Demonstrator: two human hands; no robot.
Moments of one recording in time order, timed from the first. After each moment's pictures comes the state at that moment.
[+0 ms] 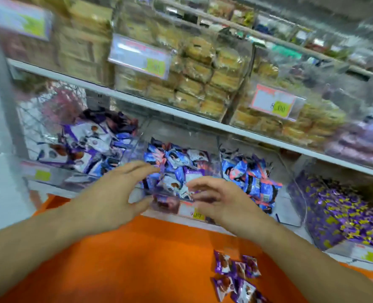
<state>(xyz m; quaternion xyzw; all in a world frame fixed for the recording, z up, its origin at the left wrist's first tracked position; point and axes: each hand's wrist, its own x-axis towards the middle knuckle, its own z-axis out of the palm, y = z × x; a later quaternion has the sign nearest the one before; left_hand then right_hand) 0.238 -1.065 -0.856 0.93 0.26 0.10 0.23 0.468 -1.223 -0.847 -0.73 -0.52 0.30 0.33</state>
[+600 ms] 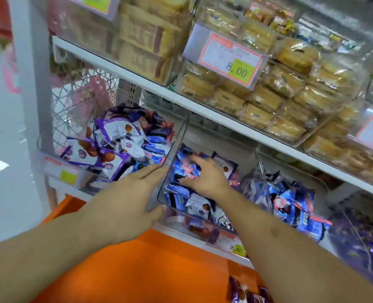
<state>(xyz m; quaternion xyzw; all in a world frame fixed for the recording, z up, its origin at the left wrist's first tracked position) 0.228 -0.988 -0.919 0.91 0.32 0.16 0.24 0.501 -0.998 -0.941 -0.84 -0.52 0.10 0.12</state>
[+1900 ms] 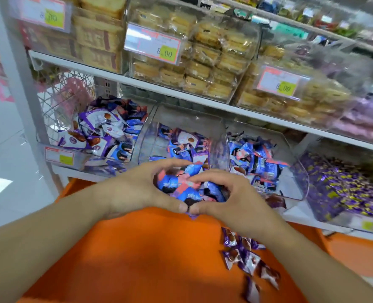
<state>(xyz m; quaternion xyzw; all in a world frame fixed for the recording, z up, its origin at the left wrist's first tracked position) 0.236 -1.094 -0.853 0.73 0.16 0.09 0.65 0.409 -1.257 -0.834 -0.71 -0.55 0.25 0.36</state>
